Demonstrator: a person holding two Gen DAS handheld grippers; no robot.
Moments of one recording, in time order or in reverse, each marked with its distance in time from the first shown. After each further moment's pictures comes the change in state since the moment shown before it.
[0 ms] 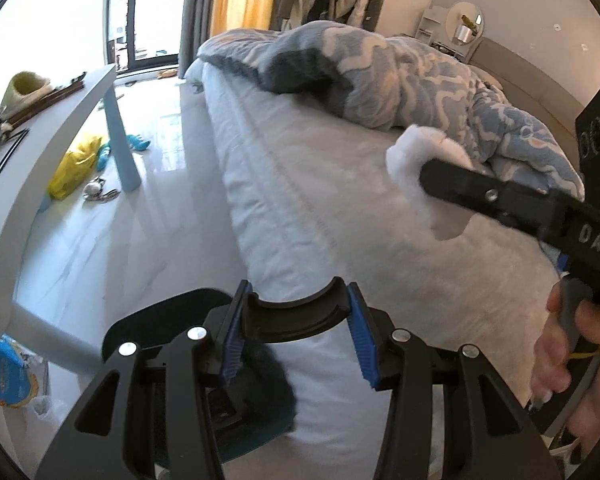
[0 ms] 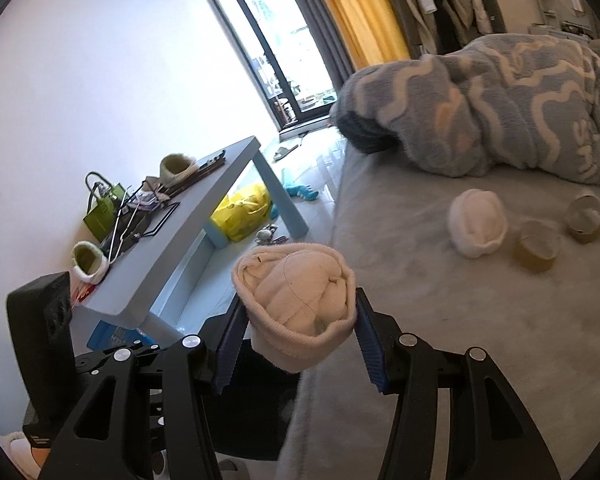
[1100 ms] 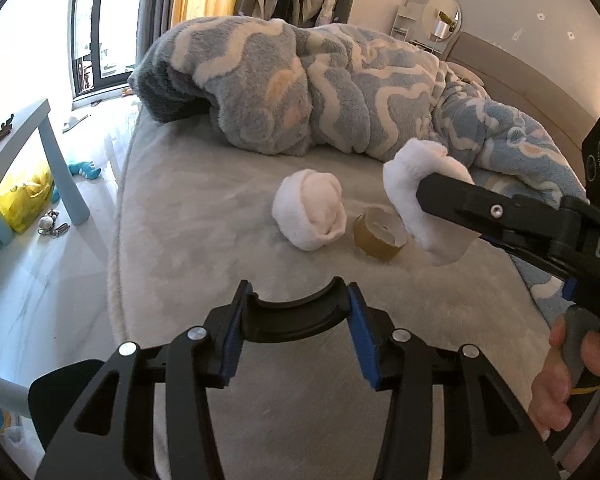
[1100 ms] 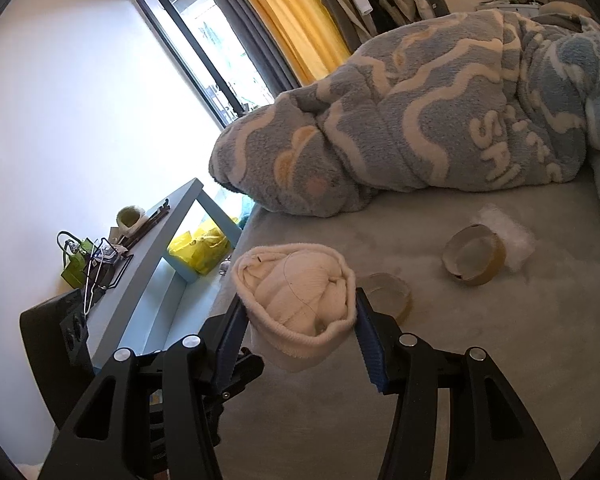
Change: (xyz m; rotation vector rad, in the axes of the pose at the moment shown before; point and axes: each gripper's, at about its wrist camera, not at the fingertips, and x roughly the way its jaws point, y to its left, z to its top) left arm 0.091 -0.132 0.068 0.049 -0.033 -0.054; right arm -0.043 -0.154 0.043 0.159 -0.055 -0.053
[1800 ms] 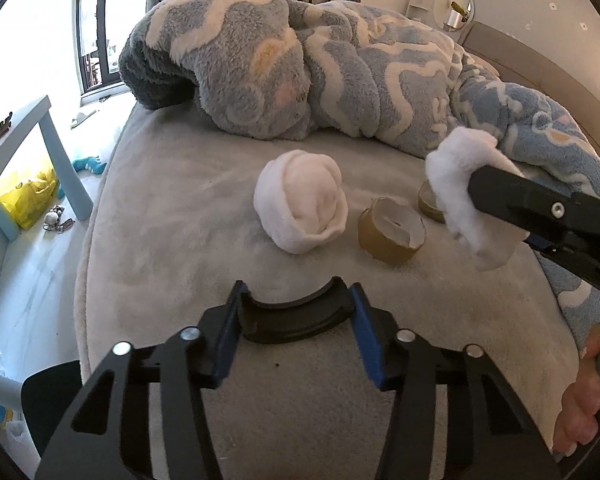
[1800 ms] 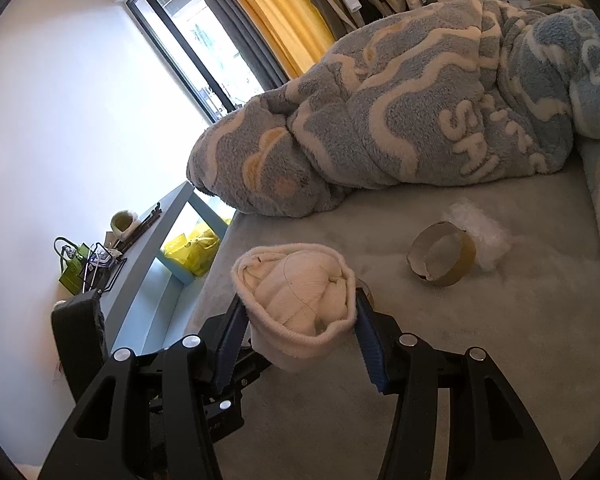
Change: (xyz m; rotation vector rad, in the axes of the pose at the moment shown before) left arm 0.042 -0.019 0.002 -0.003 0.026 0.061; right arm -0.008 -0.034 0.003 0.024 0.004 -0.002
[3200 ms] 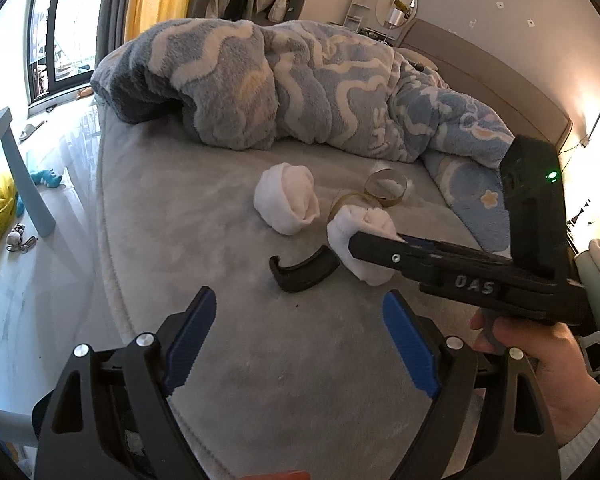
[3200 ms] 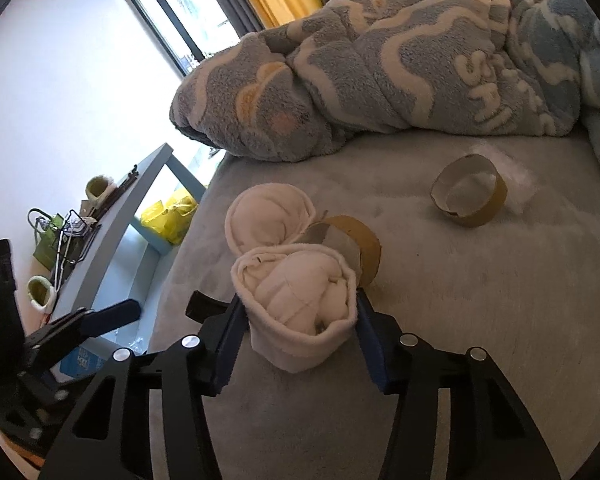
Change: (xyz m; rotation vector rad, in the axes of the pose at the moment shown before) left arm -0.057 0.038 -0.003 0.093 0.021 -0.236; right arm 0.038 0.019 -0.031 -0.018 0.106 -0.089
